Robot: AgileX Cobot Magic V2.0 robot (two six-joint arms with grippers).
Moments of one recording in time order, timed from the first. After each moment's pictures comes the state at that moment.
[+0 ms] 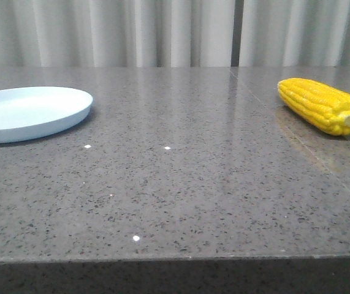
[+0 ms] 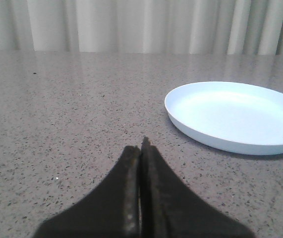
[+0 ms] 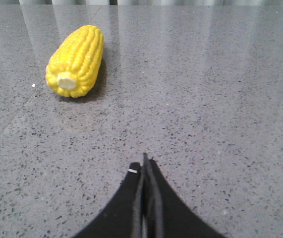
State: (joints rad) left arm 0.04 0.00 0.01 -0.09 0.15 0.11; right arm -0.01 -0.01 0.03 0.14 0.25 -0.07
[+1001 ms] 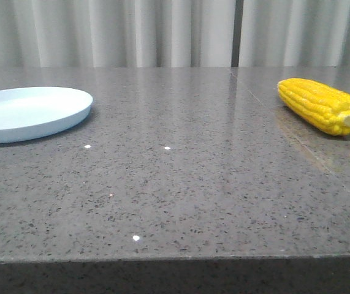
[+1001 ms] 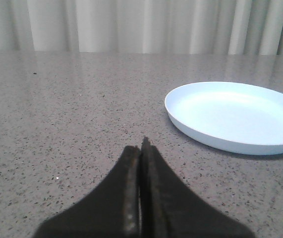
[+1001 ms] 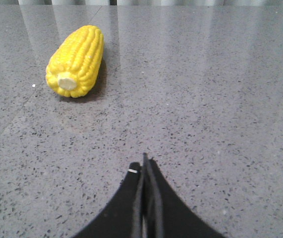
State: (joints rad) left arm 0.04 0.00 0.01 -0.09 0.15 0.11; right arm -0.01 -0.01 0.03 0.14 0.25 -0.07
